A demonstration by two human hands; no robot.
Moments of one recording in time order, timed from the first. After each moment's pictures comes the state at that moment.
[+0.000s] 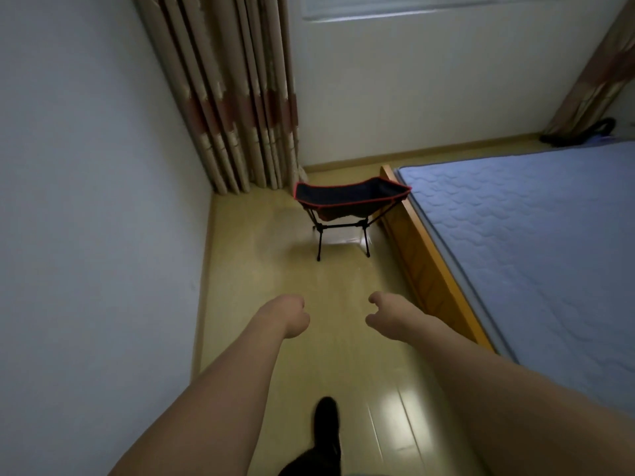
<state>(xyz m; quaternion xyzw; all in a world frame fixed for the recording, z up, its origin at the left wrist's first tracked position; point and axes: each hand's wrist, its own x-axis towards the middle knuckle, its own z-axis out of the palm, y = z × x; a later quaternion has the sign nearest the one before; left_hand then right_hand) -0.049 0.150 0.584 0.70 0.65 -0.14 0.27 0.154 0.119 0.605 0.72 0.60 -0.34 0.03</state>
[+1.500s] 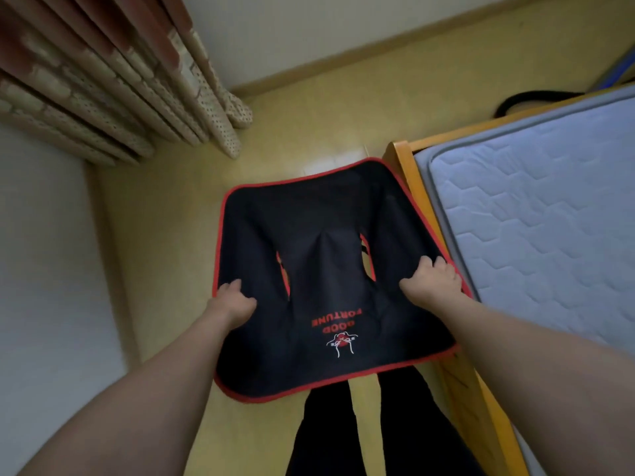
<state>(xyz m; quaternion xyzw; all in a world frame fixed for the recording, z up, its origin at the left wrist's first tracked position) 0.026 0.945 0.320 0.48 0.73 -0.26 0.41 0.367 0.911 0.360 0.81 0.39 -0.37 0.22</state>
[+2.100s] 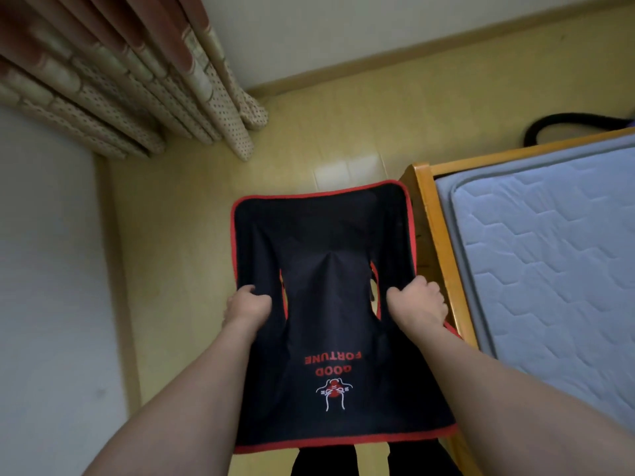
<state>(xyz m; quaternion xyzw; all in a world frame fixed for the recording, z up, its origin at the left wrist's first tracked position) 0.071 0.986 0.289 0.26 0.85 -0.06 0.46 0.340 0.973 0.322 0.86 0.32 -0.36 0.14</state>
